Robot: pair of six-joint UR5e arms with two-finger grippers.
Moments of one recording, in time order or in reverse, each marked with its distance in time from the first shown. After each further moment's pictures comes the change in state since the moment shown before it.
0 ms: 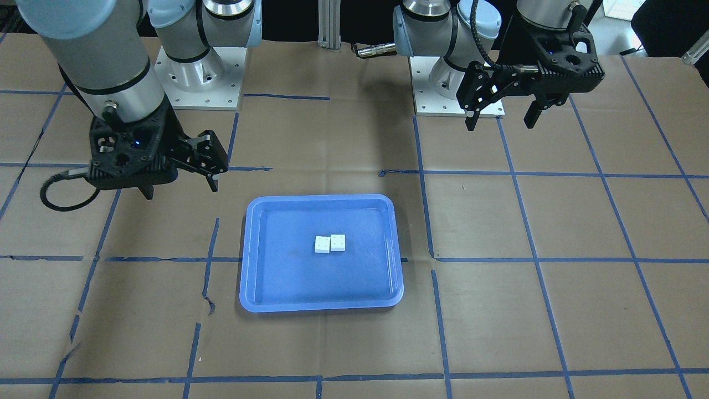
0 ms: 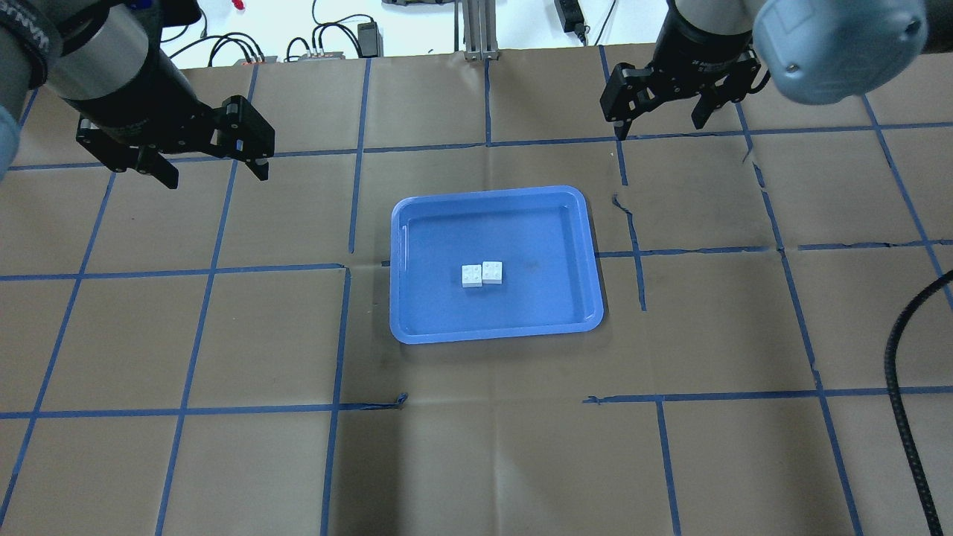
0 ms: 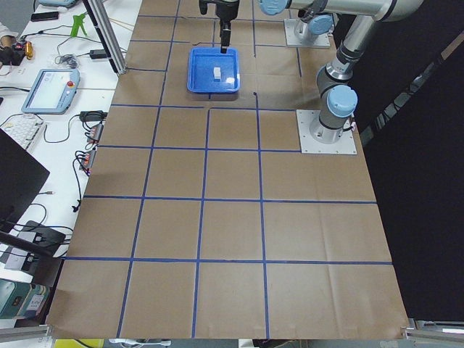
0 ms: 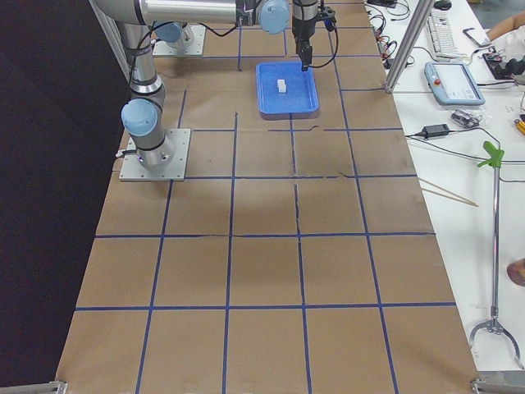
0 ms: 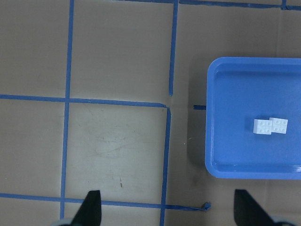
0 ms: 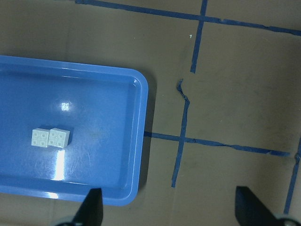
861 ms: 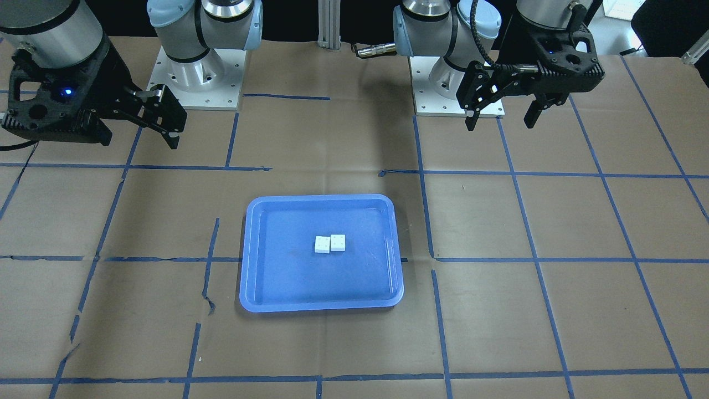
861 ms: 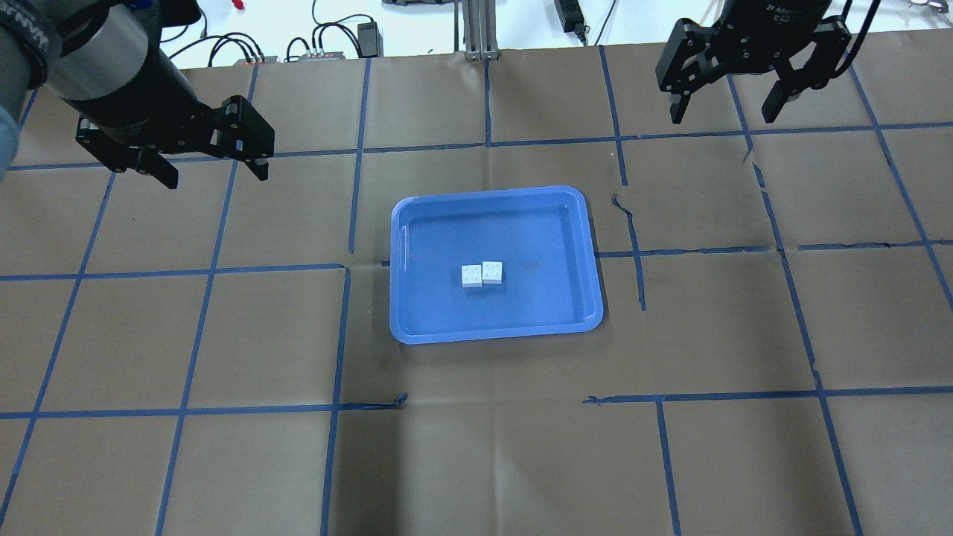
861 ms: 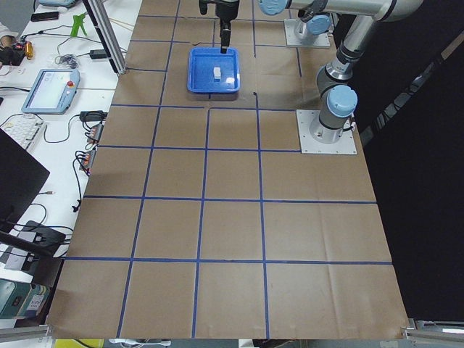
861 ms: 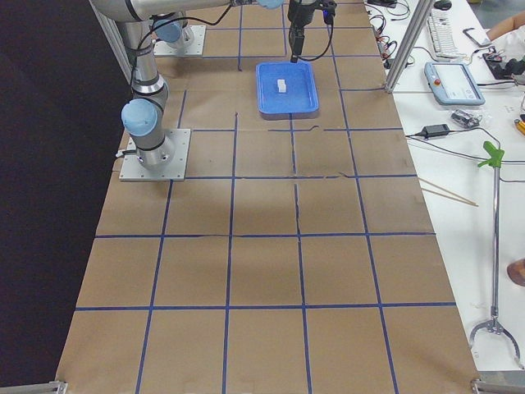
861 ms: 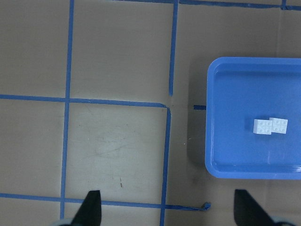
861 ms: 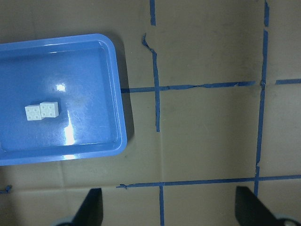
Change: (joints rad) left arm 0.000 0.000 0.000 0.000 0.000 0.000; right arm -0.055 -0.022 -0.116 0.274 -0.019 0.100
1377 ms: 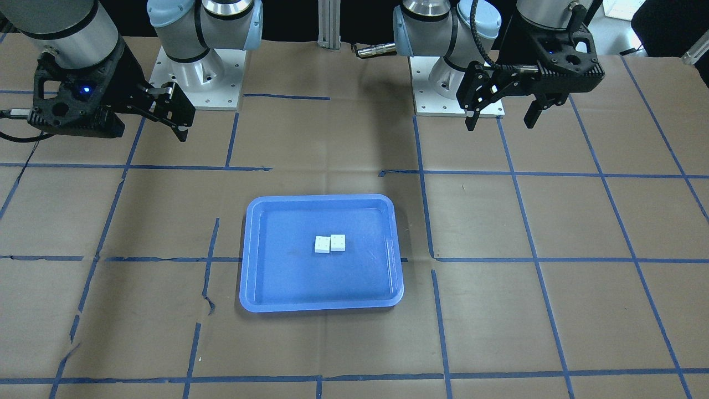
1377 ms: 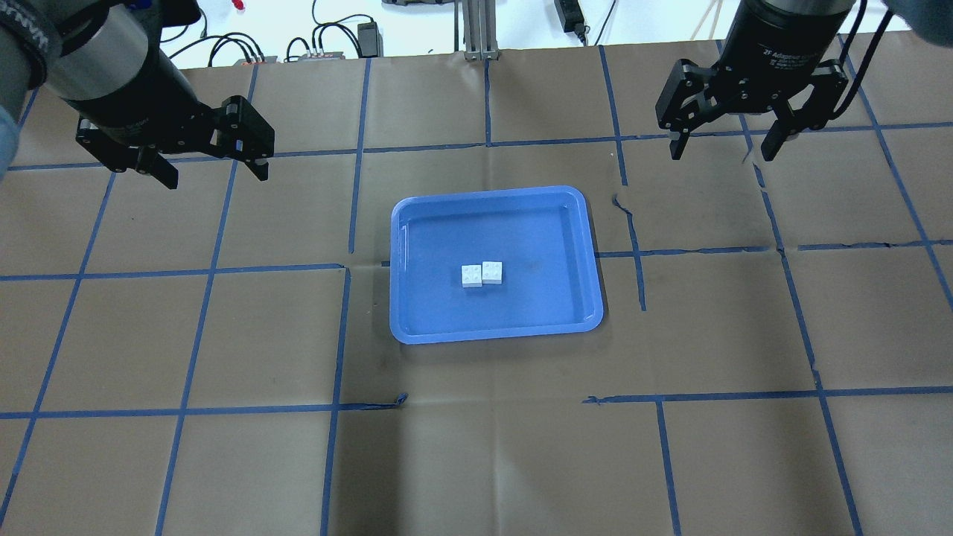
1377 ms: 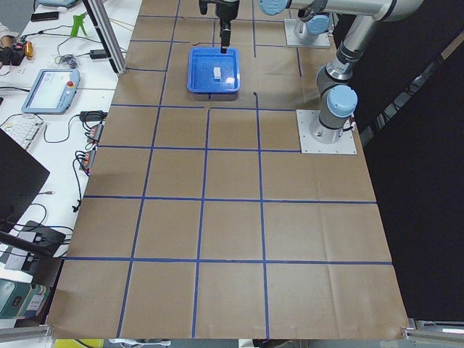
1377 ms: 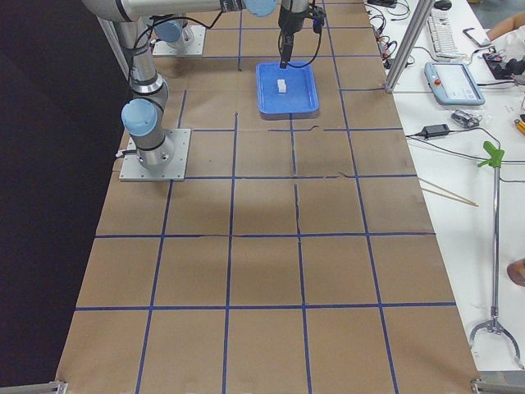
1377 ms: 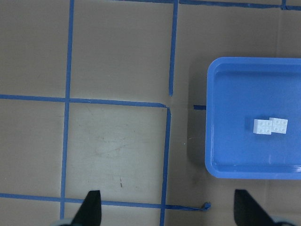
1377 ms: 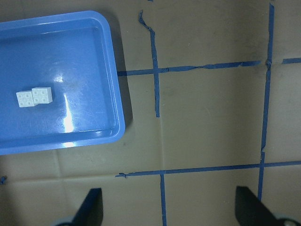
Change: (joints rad) left arm 0.000 0.000 0.000 0.000 0.000 0.000; right arm -0.001 -0.048 0.094 -0.023 0.000 0.010
